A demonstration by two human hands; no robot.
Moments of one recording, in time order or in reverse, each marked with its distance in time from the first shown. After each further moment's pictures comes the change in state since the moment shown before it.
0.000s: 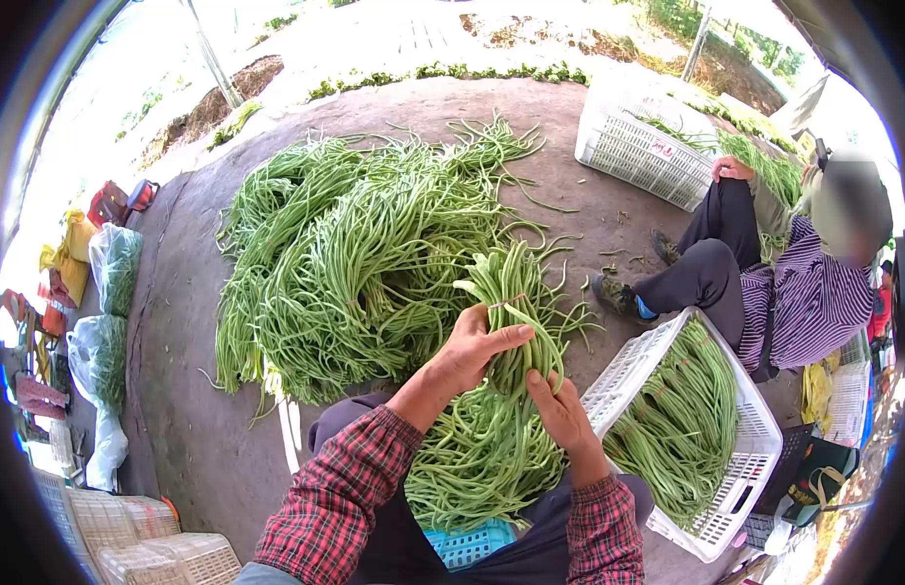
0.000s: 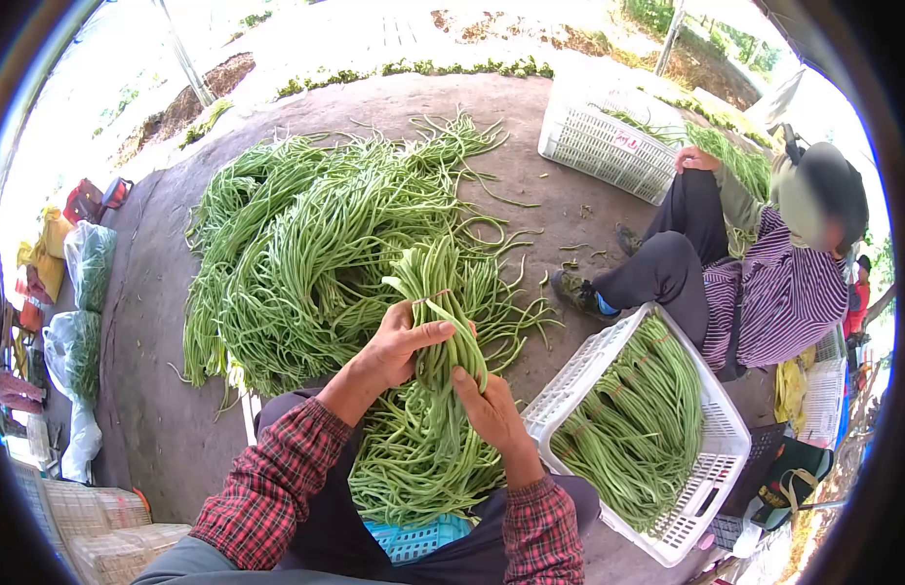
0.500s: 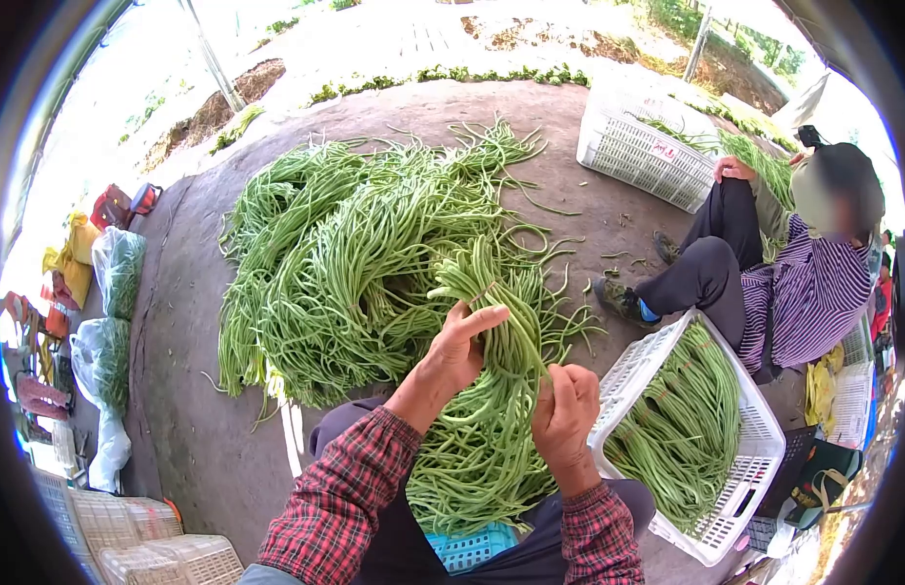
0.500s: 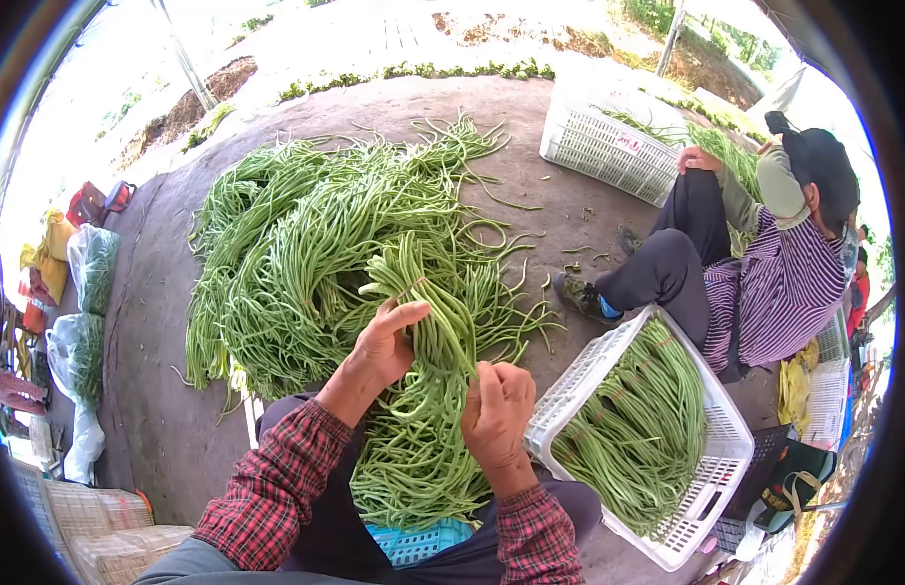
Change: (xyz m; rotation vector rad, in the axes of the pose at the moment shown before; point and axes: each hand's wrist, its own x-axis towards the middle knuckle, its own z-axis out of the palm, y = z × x) left_hand 0.001 0.011 0.001 -0.248 0.145 0.043; right_hand 0.005 0.005 0.014 -0.834 0.727 -0.770
